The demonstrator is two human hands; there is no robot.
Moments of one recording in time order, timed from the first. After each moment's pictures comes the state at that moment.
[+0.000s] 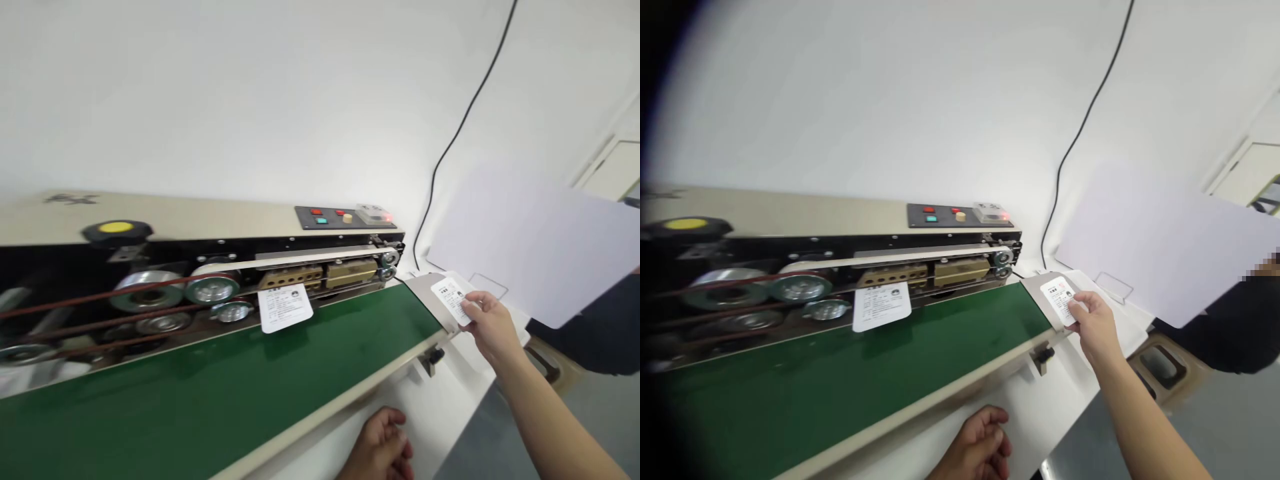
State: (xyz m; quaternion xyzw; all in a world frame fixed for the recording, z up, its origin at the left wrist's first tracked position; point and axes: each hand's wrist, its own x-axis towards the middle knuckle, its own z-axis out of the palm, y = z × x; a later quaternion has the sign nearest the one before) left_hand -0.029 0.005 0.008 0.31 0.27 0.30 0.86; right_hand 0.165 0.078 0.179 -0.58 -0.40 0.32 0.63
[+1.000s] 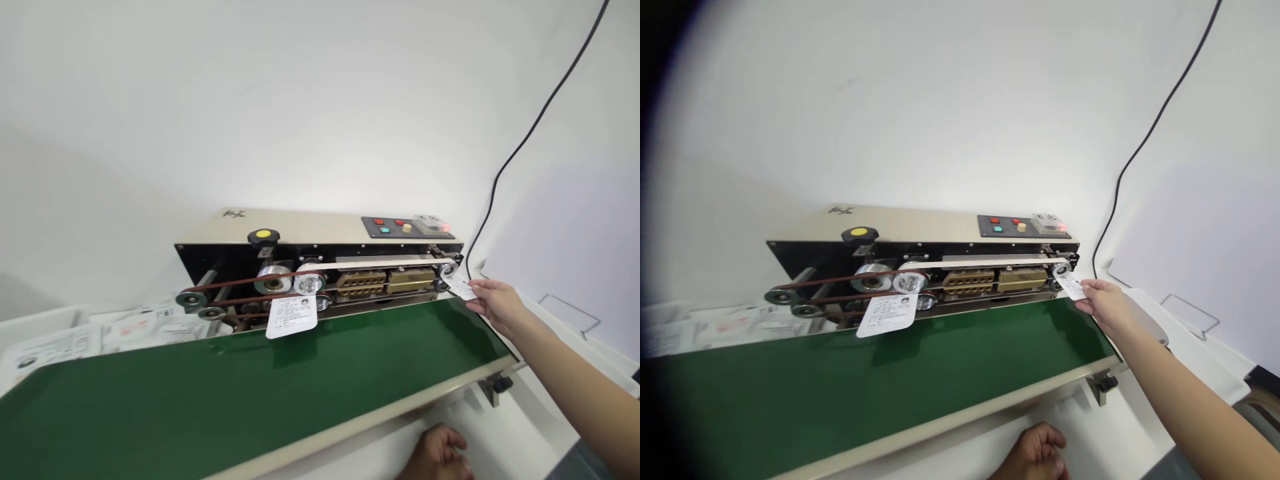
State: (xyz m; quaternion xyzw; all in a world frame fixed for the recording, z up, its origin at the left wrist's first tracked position) left_hand -0.028 0.010 -0.002 0.36 0.25 0.31 0.84; right_hand 0.116 0.168 0.178 -0.61 -0.38 0.44 0.54
